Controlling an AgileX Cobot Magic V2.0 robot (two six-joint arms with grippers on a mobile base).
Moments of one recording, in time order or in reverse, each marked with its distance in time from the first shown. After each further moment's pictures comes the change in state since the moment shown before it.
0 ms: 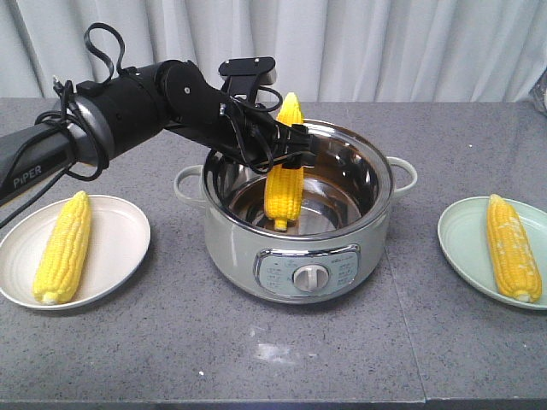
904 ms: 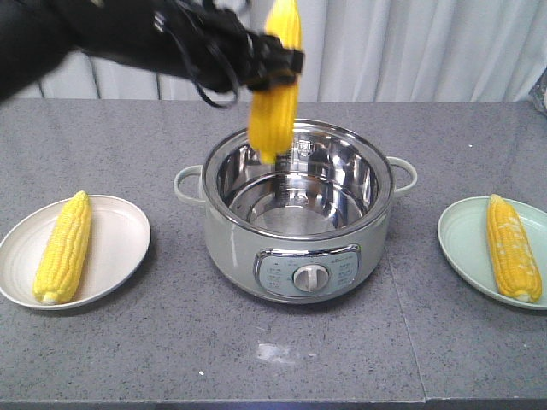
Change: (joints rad) left arm -0.003 -0.298 0.005 0.082 0.018 -0.001; right arm 0.000 0.000 0.000 0.024 0.000 0.000
